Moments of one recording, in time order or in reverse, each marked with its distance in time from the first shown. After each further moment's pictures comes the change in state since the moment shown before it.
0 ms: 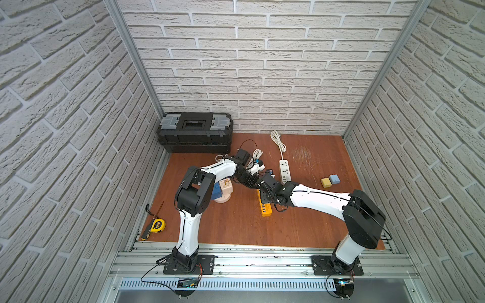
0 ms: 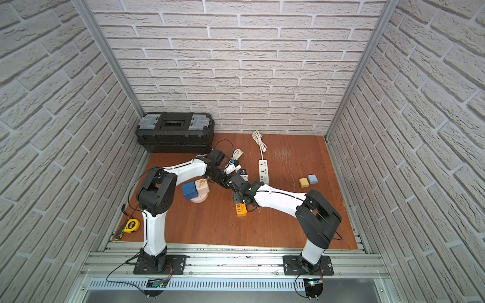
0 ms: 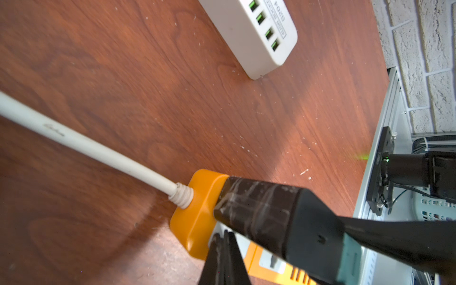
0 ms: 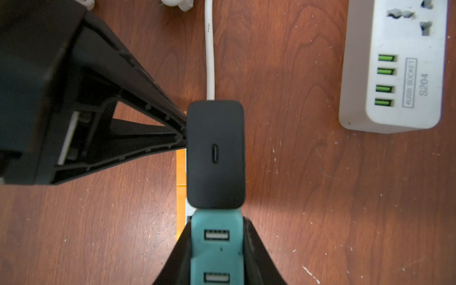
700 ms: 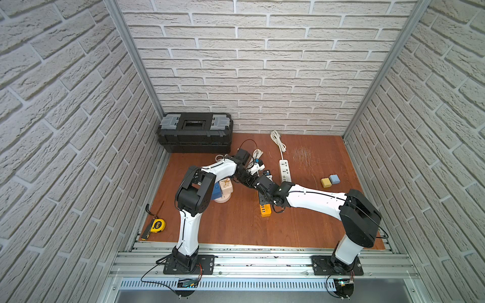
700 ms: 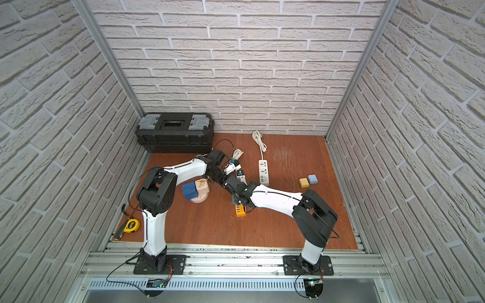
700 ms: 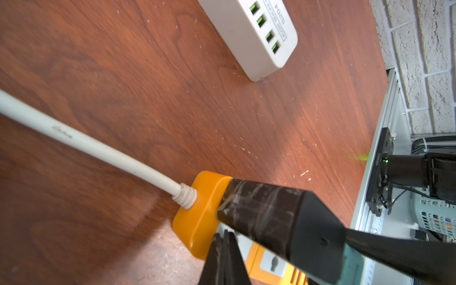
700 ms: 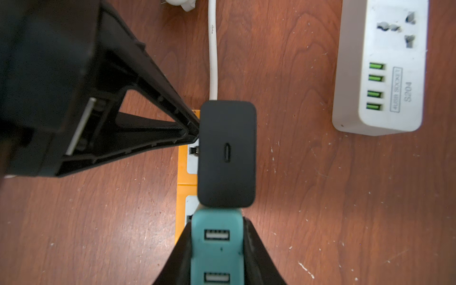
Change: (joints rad) left arm 0.002 0.005 0.006 0.000 0.003 0.000; right arm 0.023 0.020 0.029 -0.035 0.045 0.003
